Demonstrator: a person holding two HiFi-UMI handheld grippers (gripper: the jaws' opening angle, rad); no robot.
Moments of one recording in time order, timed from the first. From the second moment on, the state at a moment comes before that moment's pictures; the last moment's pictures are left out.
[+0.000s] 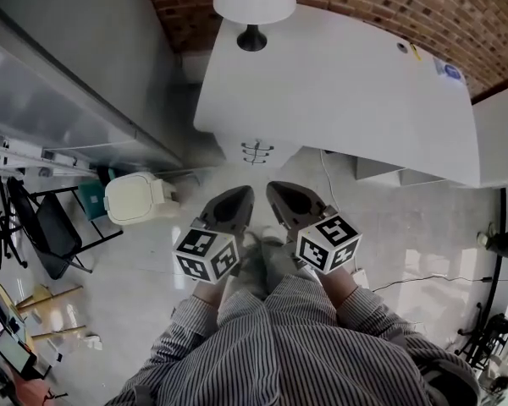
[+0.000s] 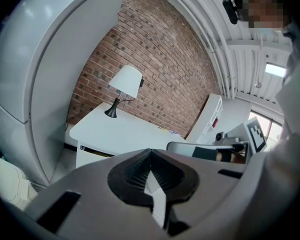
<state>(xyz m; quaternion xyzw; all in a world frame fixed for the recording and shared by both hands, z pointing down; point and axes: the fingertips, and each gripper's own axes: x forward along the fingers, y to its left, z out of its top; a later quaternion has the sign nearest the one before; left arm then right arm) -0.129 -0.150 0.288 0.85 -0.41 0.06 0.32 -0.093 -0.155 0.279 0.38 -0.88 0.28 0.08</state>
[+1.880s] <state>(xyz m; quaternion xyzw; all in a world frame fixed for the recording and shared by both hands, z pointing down) -0.124 -0.191 0.567 0.73 -0.41 -0.08 0.54 -0.075 -0.194 0.553 0.39 -0.72 0.56 -0.10</state>
